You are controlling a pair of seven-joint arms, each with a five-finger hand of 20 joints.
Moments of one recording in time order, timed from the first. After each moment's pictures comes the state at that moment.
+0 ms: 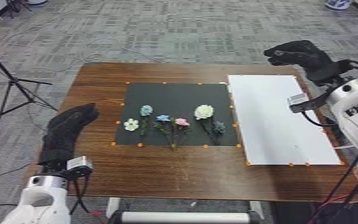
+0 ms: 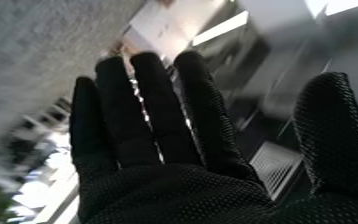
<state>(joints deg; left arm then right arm) 123.6 -56.1 -92.2 -118.0 51.5 15.6 18.7 -85.4 -61.6 100.7 -106.2 -96.1 -25.1 2.3</state>
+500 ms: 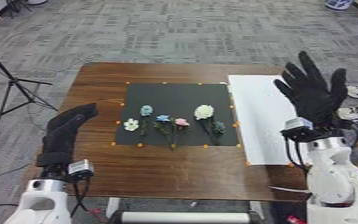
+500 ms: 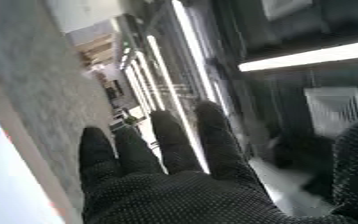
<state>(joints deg) 125.0 -58.0 -92.4 -119.3 58.1 16.0 20.3 -100.2 -86.1 108.1 -107.6 -55.8 -22.1 -1.2</state>
